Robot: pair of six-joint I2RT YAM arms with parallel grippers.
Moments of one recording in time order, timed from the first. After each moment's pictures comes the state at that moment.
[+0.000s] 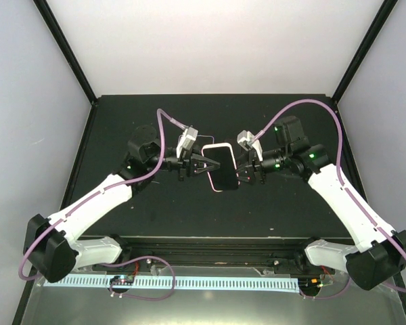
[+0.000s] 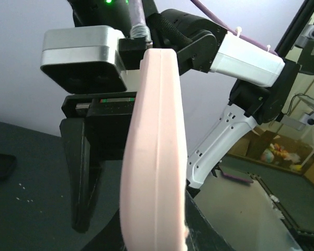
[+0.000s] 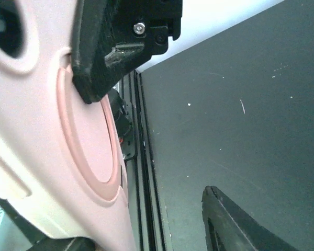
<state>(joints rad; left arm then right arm) -0.62 1.20 0.91 0.31 1.09 -0.41 0.46 1.20 1.19 -0.77 -1.01 -0.24</state>
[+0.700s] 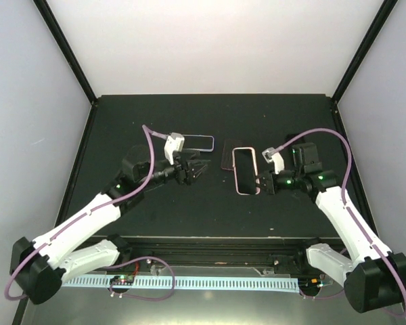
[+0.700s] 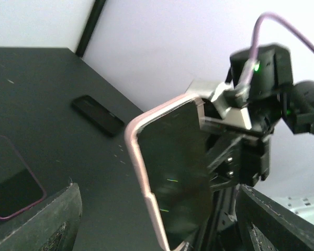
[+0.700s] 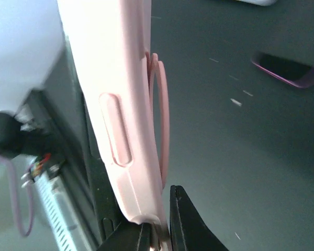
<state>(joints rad) -0.63 1.02 0.75 0.14 0.51 -0.48 0.26 1.03 0.81 -0.65 -0.87 -0.02</state>
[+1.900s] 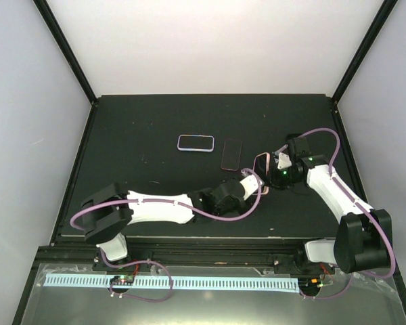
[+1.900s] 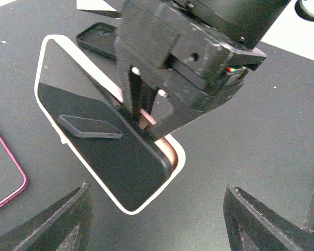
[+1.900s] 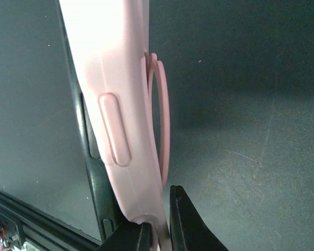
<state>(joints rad) -1.21 1.67 0.98 0.21 -0.24 -0.18 0.18 1.30 0.86 -0.79 -0.45 0.34</state>
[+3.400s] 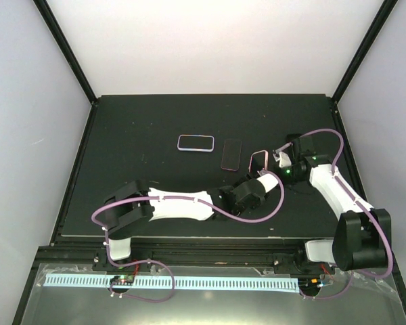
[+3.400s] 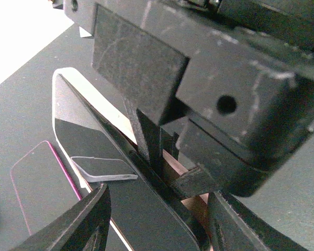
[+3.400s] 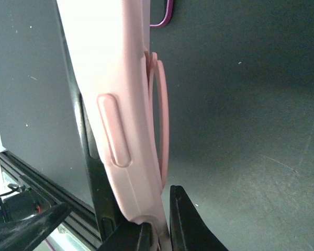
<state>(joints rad) -1.24 1.87 1.23 0.08 -0.50 0.01 0.12 1.31 0.86 -0.78 -0.63 0.29</state>
